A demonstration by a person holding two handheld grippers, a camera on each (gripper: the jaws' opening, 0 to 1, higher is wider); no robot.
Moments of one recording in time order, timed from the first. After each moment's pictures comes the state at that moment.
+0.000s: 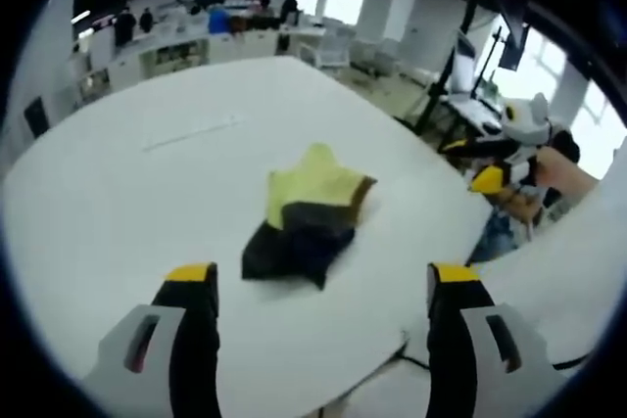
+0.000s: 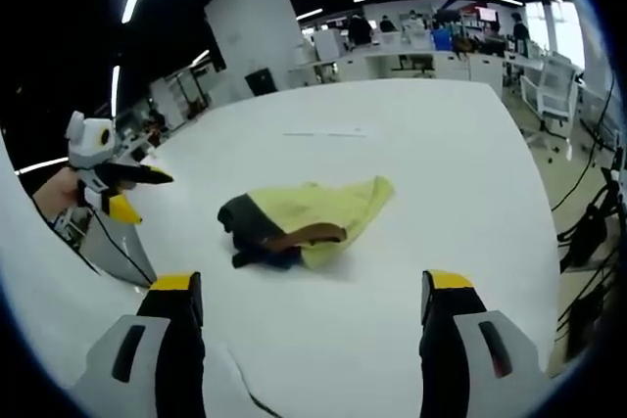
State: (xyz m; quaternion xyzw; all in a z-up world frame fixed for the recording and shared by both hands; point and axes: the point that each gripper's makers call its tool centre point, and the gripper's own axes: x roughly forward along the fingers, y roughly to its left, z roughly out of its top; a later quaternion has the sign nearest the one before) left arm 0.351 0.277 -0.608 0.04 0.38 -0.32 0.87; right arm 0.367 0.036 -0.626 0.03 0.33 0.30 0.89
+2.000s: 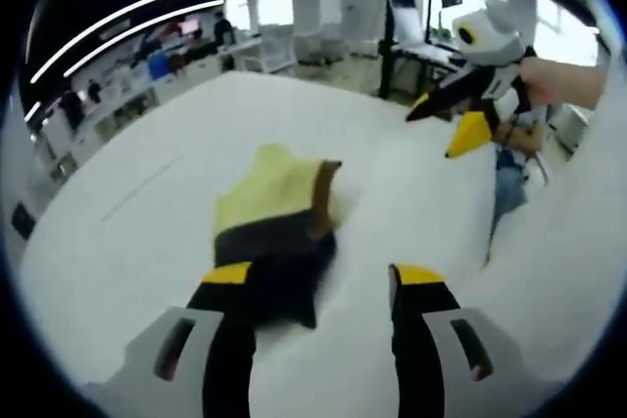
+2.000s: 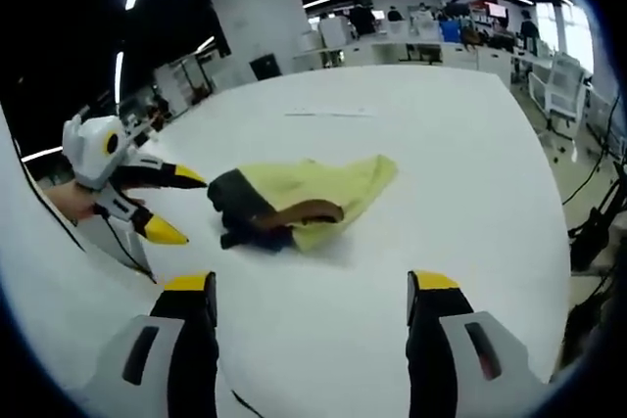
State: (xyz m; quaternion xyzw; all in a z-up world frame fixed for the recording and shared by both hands) left arm 0.366 0.206 -0.670 0.18 0.31 -0.40 0.84; right arm 0.373 0.036 -0.665 0.01 0.35 0.32 0.88
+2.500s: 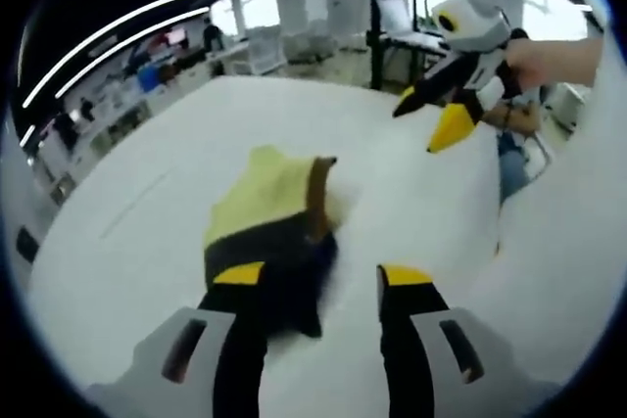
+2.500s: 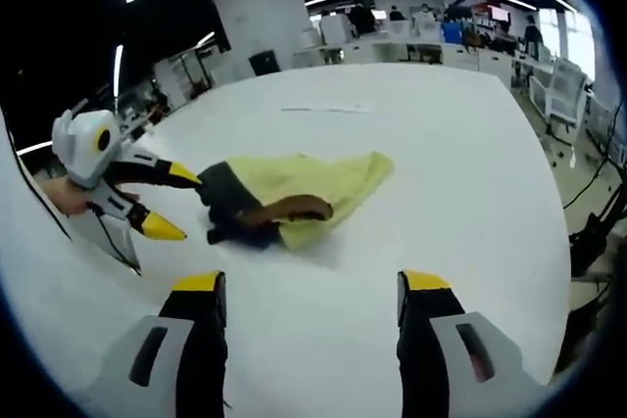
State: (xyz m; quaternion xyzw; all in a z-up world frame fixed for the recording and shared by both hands) left arm 0.373 0.197 -0.681 0.22 0.30 -0.41 0.84; right arm 0.382 0.033 -0.679 -0.01 0.35 0.32 0.88
